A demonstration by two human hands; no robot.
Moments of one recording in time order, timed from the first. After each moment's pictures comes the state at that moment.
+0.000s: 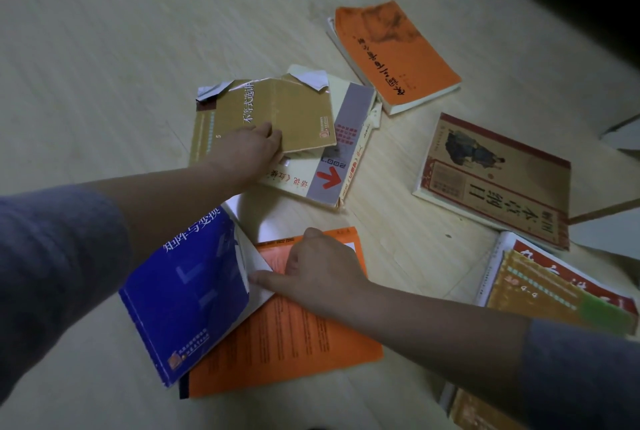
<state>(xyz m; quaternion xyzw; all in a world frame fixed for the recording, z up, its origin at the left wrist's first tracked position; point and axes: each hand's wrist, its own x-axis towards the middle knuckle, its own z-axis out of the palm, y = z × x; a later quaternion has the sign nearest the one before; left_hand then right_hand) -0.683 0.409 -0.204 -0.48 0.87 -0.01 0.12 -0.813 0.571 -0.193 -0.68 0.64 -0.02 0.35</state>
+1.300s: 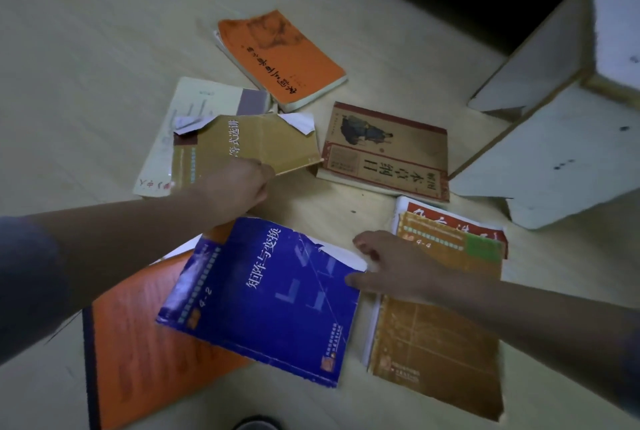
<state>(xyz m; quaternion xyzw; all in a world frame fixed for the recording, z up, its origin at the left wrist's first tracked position) -0.795 0.464 -0.192 -0.35 0.93 0.05 0.08 -1.009 0.648 -0.184 -0.56 0.71 0.01 0.43</state>
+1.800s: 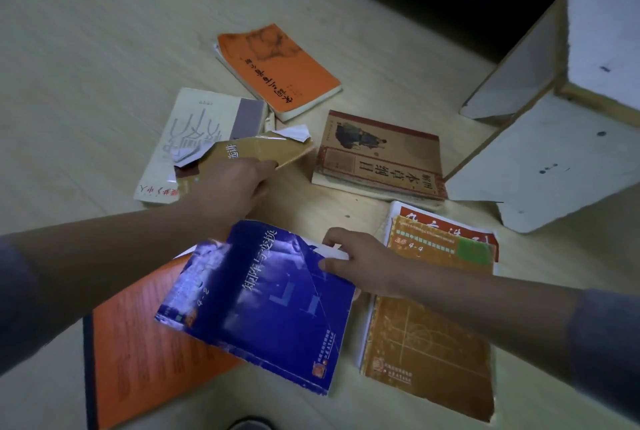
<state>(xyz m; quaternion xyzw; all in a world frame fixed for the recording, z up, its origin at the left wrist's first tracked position) -0.792 0.479 -0.172 -0.35 0.93 0.09 -0.07 -0.985 0.635 -0.174 -0.54 0.64 -0.12 0.54</state>
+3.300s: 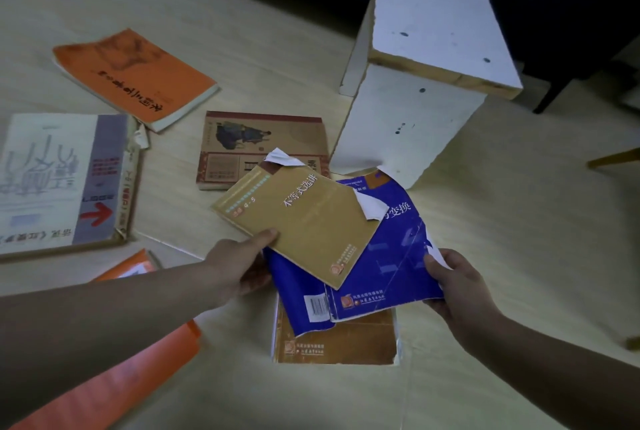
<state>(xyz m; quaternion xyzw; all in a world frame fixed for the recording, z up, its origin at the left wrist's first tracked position) -0.912 0.609 -0.193 -0.60 0.35 0.72 -0.04 -1.096 0.816 -0.143 0.05 0.79 -0.50 0.36</state>
